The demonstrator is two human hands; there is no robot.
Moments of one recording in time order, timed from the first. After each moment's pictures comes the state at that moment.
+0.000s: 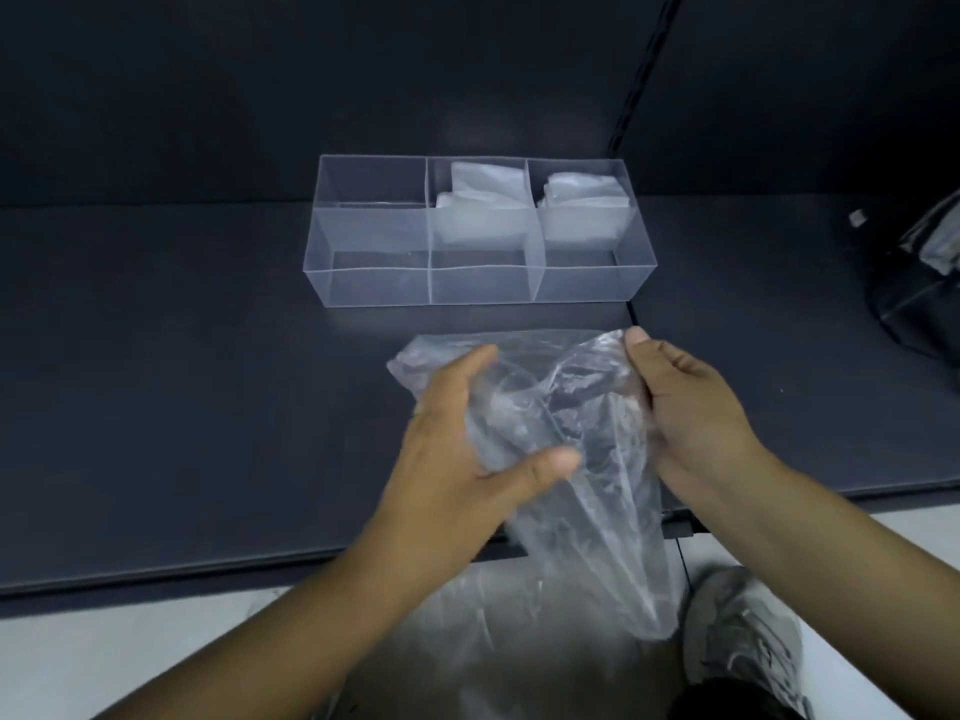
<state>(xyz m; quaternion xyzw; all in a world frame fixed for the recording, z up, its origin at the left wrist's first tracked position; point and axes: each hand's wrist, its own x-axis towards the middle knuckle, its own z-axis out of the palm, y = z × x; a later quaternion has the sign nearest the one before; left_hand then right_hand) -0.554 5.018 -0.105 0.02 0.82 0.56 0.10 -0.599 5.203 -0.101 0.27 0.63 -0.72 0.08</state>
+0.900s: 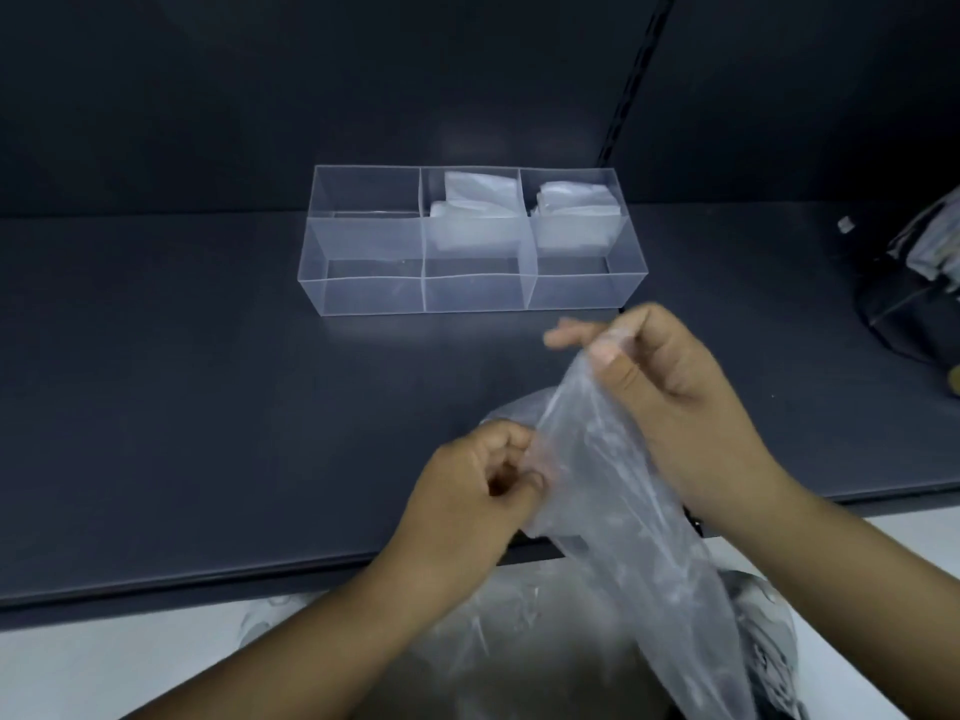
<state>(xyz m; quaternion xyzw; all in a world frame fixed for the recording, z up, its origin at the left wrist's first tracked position) -0.548 5.035 -0.107 -0.01 0.76 0.63 0.17 -0.585 5.198 -0.070 -0.06 0.76 -0.64 0.03</state>
